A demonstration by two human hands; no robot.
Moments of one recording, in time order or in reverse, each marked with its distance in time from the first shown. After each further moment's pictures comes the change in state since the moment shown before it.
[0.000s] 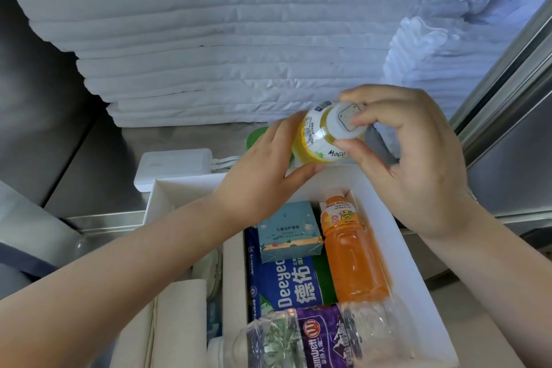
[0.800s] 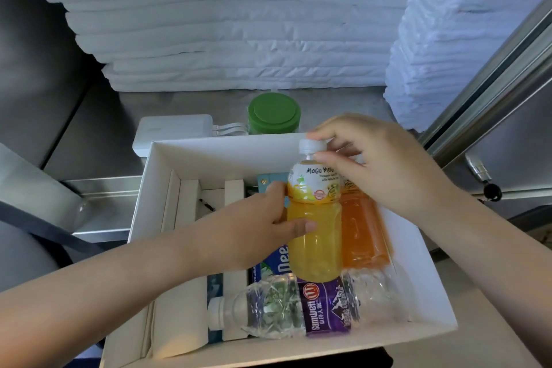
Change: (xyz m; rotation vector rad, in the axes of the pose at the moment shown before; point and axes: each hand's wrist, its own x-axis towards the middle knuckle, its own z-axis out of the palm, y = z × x) left_hand -0.072 0.009 0.008 -0.227 -0.638 -0.484; right_hand -0.029 -0.007 0.020 0.203 -0.509 0.494
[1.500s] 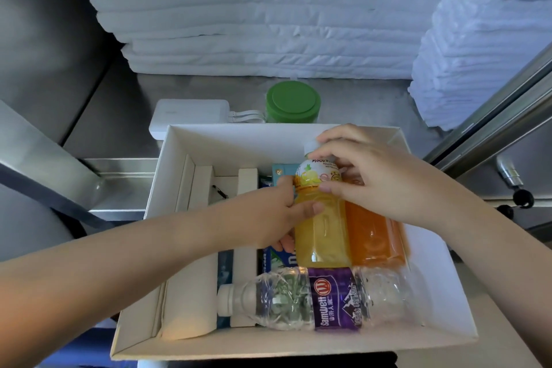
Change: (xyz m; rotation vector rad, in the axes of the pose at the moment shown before) left_hand 0.012 -0.004 0.003 -0.177 -0.053 -0.166; right_hand 0.001 0.011 0.016 -0.066 -0.426 0.096
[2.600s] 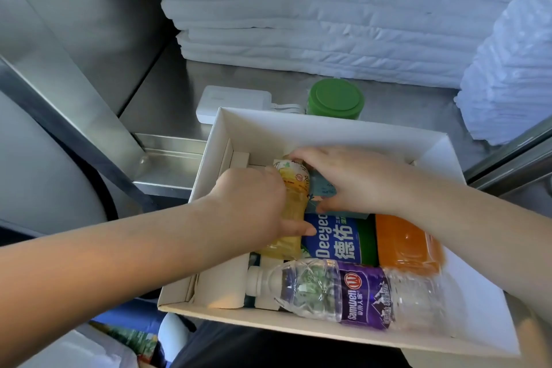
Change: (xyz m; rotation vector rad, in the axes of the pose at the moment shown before) left_hand -0.036 -0.026 -0.012 1.023 0.383 -0.122; right_hand 0.057 -0.027 0.038 -0.266 -0.234 -0.242
